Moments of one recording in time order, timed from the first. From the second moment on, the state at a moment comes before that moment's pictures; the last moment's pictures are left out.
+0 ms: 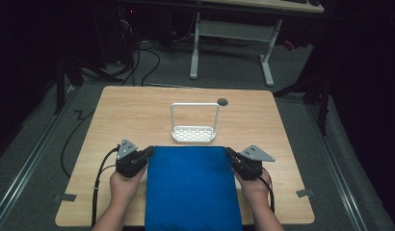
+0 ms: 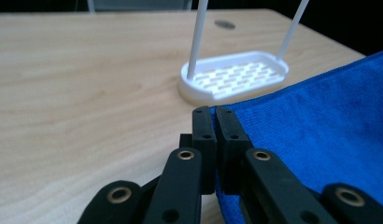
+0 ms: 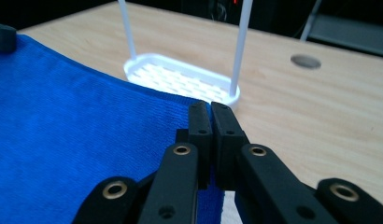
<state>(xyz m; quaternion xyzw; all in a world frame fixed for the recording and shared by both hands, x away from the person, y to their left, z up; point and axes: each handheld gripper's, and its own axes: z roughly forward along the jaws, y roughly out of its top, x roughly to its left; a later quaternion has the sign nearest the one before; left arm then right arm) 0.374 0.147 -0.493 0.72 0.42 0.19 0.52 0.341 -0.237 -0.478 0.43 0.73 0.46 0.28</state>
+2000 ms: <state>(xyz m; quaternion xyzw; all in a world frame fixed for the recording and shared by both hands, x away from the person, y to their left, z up) 0.306 0.139 -0.364 0.64 0.28 0.30 0.64 0.270 -0.241 -0.354 0.32 0.62 0.61 0.38</state>
